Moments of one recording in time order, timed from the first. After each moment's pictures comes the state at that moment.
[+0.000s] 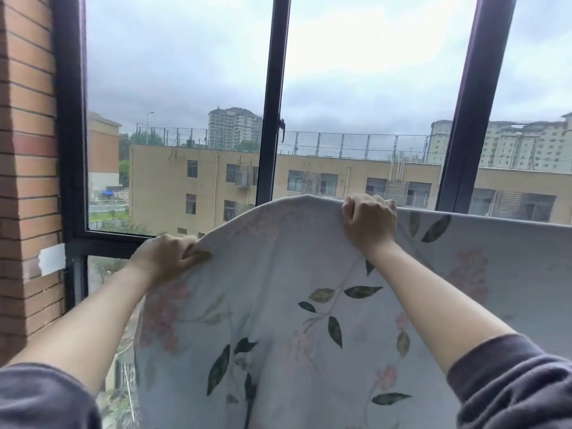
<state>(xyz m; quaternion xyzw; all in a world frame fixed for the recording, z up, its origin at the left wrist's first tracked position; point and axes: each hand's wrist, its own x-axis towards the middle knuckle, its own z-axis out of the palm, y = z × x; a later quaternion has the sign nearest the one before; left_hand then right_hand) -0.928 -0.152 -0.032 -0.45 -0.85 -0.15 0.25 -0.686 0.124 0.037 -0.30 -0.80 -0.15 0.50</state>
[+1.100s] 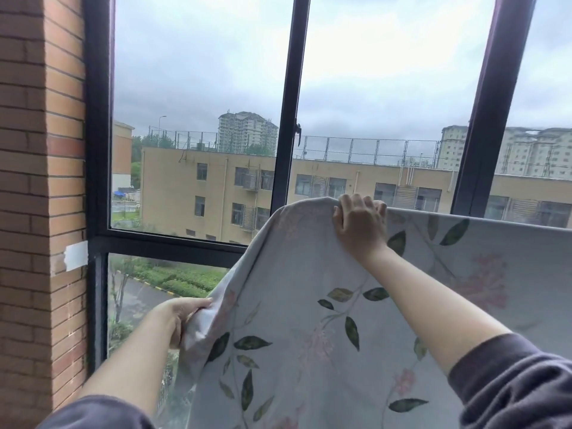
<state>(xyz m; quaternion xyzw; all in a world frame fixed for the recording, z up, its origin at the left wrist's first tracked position) -0.934 -0.153 -0.128 -0.05 -0.71 -0.55 -0.43 -0.713 0.088 0.028 -0.25 -0.83 -0.16 0.47</state>
